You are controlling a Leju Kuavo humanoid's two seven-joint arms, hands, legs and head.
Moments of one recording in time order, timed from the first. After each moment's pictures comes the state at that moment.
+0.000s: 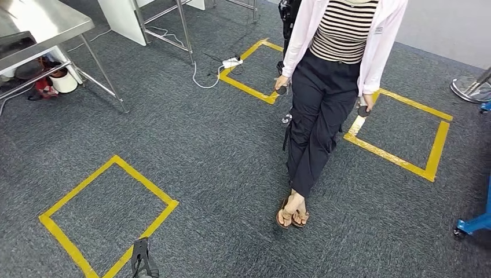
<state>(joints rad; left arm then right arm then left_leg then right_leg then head) -0.39 -0.27 0.96 -0.21 -0.68 0.43 0.10 -0.05 0.16 -0.22 -0.19 0.54 -0.35 0.13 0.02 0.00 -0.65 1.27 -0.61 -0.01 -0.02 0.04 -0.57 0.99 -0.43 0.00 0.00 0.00</state>
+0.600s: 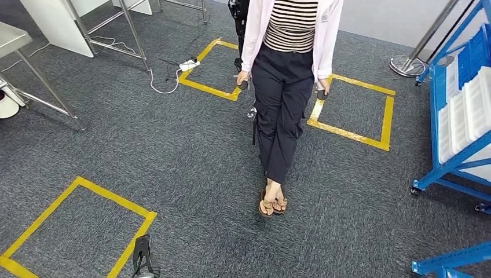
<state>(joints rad) -0.40 -0.28 0.96 -0.20 -0.68 0.44 0.11 -0.05 0.16 -0.23 -0.19 0.52 -0.36 0.11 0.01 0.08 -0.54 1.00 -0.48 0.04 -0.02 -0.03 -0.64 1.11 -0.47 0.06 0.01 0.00</state>
